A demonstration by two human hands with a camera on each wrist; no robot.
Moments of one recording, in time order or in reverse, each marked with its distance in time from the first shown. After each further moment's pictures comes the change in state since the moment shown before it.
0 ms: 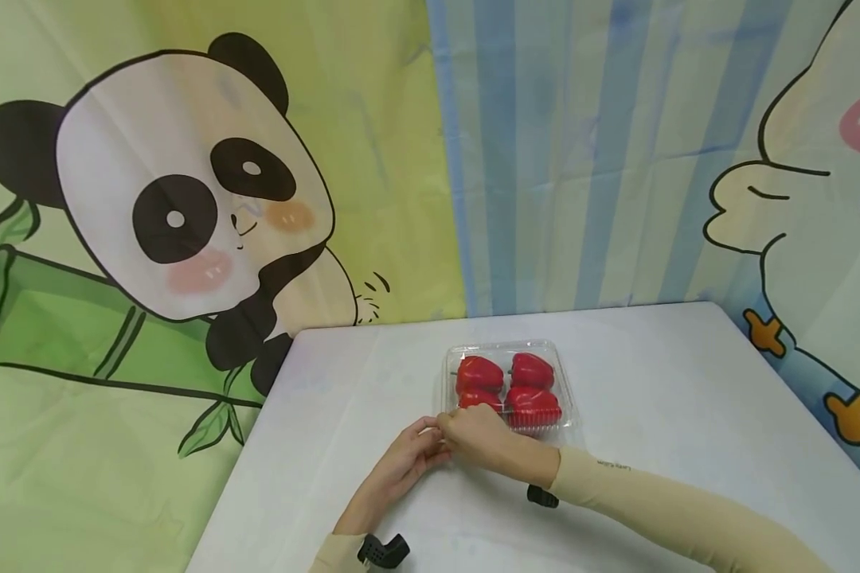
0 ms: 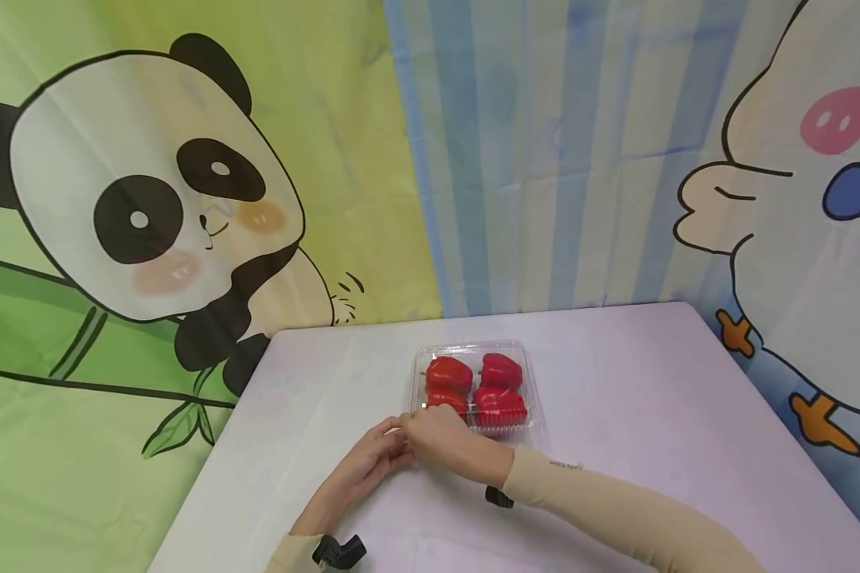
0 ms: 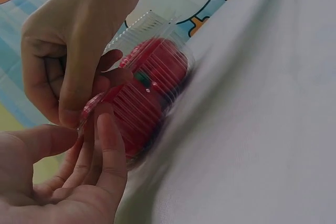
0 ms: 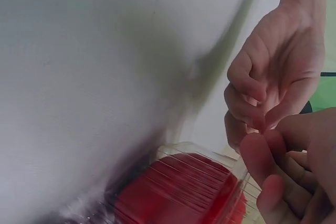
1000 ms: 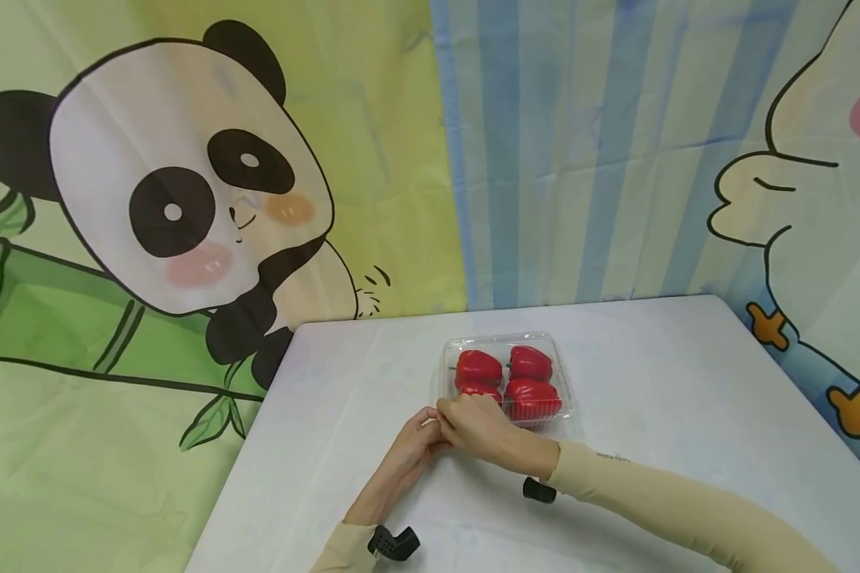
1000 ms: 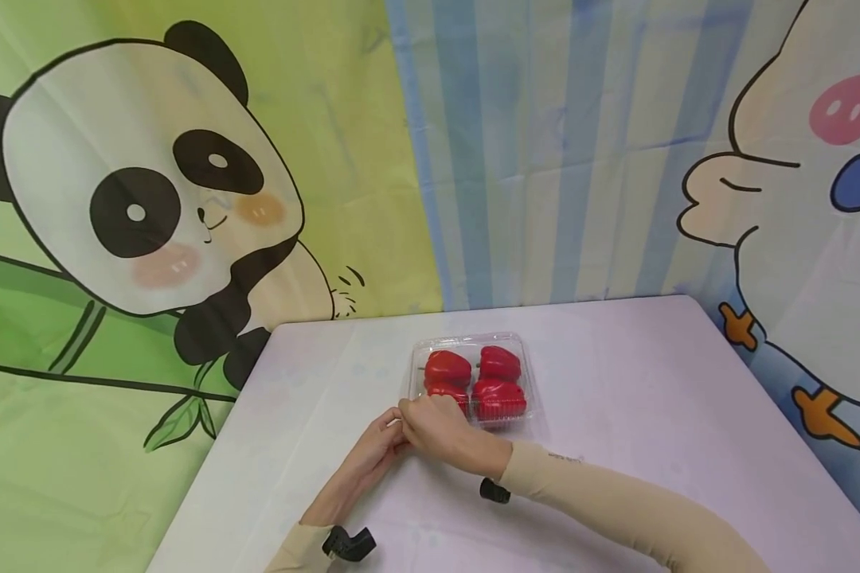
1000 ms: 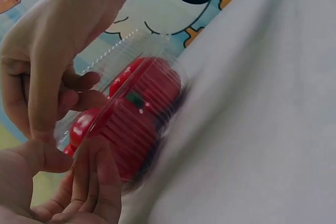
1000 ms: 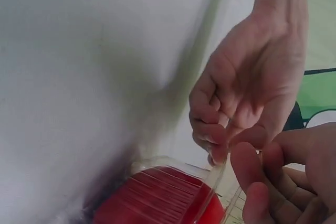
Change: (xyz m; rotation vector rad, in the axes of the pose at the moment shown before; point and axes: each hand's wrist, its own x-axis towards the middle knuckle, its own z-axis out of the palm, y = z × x) left_hand 0.007 0.006 0.017 0.041 0.110 0.070; right_hand 0.004 -0.003 -0.009 0.179 0.084 0.111
